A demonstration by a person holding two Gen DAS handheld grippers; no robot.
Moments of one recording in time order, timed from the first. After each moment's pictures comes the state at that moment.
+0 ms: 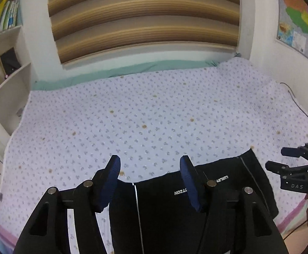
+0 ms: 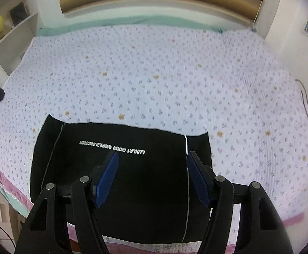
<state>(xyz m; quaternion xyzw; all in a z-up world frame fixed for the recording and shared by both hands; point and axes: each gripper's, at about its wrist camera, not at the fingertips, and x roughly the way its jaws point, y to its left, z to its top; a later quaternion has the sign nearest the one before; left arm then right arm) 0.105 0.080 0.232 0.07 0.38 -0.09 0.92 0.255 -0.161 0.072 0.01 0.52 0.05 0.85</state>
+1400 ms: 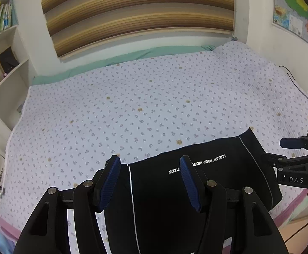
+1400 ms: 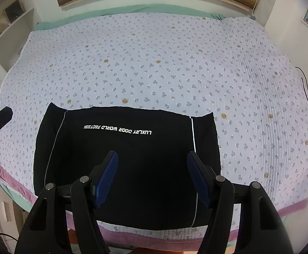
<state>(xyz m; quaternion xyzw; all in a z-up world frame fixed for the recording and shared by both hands) 0.082 0.057 0.194 0.10 0.41 -0.09 0.90 0.236 -0.152 0.052 0.02 0.57 0.04 0.82</state>
